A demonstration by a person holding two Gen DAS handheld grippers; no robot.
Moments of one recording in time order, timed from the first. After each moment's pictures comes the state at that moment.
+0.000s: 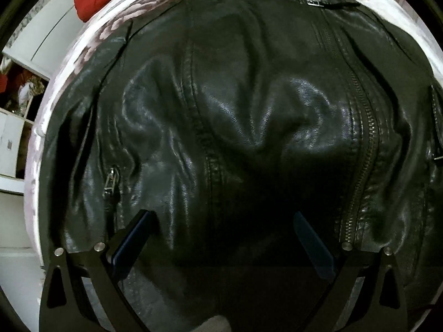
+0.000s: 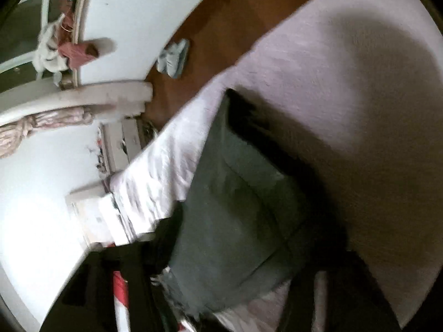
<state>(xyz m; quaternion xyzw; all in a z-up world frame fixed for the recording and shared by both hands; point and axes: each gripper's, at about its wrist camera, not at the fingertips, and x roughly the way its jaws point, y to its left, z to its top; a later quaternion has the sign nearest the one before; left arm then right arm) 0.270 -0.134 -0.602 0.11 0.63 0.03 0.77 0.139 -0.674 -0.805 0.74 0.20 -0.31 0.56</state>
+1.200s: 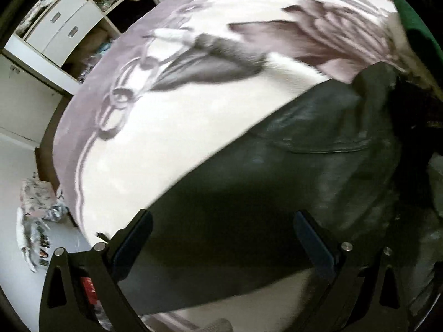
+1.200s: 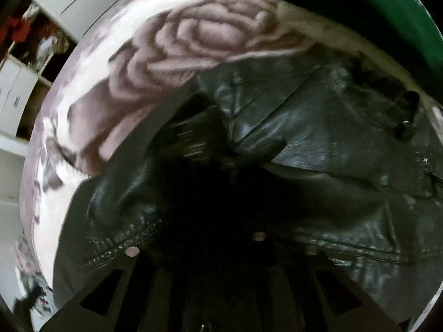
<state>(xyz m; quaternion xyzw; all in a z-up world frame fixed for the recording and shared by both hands) 0.255 0.179 -0.550 -0.06 0.63 0.24 0.74 0.575 -0.011 -0.750 0.01 0.63 0.15 0.76</state>
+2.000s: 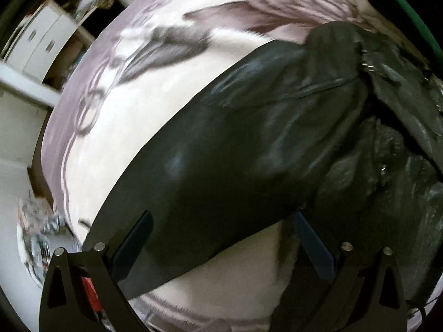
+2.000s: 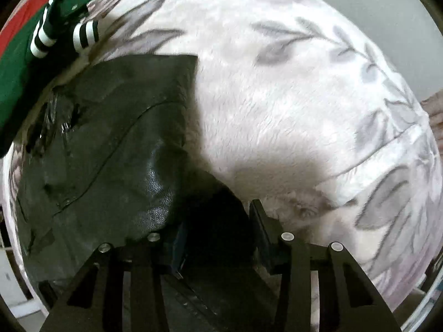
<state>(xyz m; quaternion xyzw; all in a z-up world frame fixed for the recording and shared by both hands) 0.245 0.130 -0.555 -0.04 0.65 0.18 0.73 0.396 -0.389 -0.756 0.24 0.63 -0.19 0.71</state>
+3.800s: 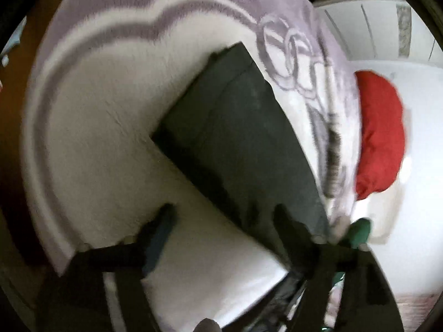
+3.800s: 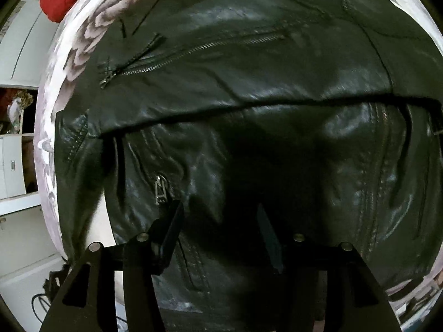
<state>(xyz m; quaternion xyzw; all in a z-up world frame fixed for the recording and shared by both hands) 0.070 0.376 -0.628 -0.66 0.37 0.23 0.61 0.402 -0.082 -0.735 0.18 0.72 0.02 0.67</state>
